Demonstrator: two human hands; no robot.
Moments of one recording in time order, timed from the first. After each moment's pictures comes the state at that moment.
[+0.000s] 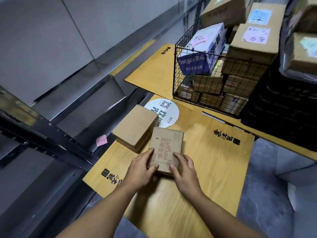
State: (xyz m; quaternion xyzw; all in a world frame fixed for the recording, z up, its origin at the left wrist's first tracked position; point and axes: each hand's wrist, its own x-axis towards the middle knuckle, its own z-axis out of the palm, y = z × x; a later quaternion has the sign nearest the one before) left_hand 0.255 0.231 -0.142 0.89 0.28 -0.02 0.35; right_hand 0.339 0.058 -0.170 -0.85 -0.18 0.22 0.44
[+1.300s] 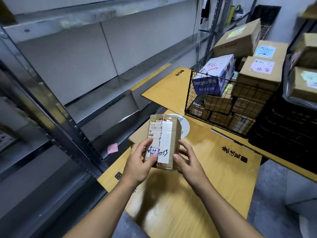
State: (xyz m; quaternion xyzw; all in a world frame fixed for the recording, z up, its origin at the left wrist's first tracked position) left_hand 0.219 0.246 -0.056 0.78 0.27 0.22 0.51; right_hand 0.335 0.089 -0.070 -0.68 -0.22 0.29 0.63
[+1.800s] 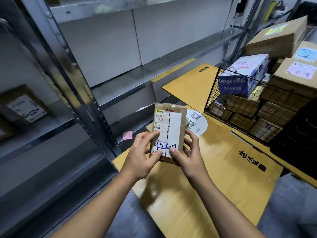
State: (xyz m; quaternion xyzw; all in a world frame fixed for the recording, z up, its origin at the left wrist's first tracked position) left_hand 0.173 0.249 -0.038 0.83 0.25 0.27 0.42; right_hand 0.308 0.125 -0.056 -0.64 -0.26 0.29 0.66
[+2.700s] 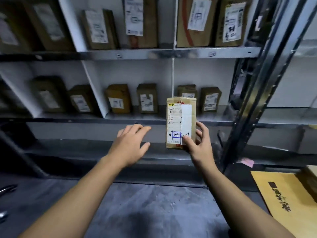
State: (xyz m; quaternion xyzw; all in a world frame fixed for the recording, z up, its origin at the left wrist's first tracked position) left_hand -0.372 0.217 0.067 0.77 0.63 0.14 -0.02; right_hand -0.133 0.252 0.006 -0.44 -0.53 0.43 0.58
